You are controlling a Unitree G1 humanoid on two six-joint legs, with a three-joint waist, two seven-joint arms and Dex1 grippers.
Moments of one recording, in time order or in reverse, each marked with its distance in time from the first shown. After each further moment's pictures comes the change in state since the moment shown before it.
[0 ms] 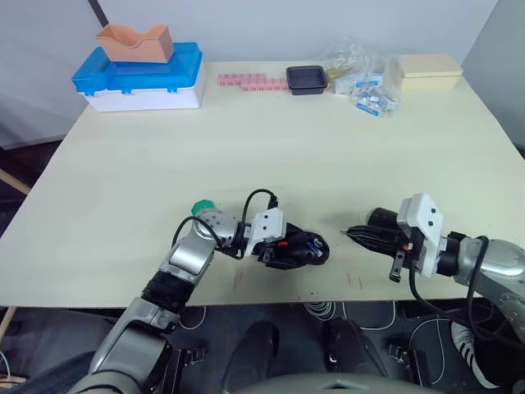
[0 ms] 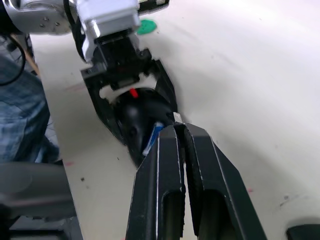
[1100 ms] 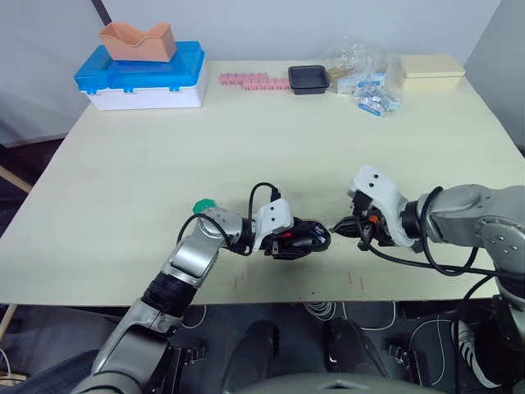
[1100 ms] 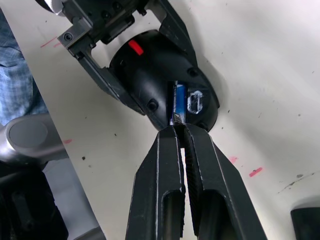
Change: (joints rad) left arm 0.008 -0.018 -0.001 -0.115 0.028 0.205 0.146; right arm -0.581 0.116 0.139 0.101 0.180 0.801 -0.186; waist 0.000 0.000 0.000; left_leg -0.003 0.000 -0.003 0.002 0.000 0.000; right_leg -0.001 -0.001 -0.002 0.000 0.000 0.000
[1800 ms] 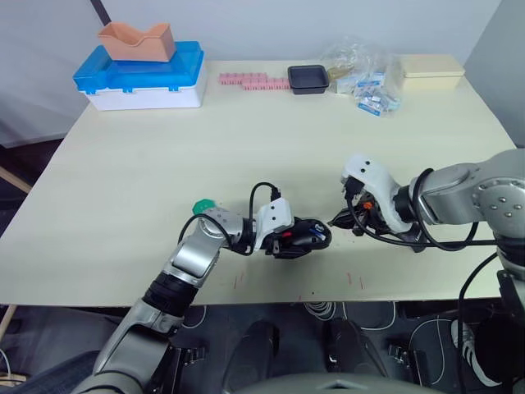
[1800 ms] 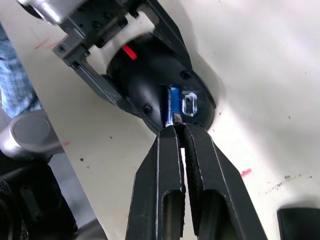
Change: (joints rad) left arm -0.009 -0.011 0.000 0.012 0.002 0.011 0.019; right arm -0.246 -0.060 0.160 0.264 0.319 0.000 -0.266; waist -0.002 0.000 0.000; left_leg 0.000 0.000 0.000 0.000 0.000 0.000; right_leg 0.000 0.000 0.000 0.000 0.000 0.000
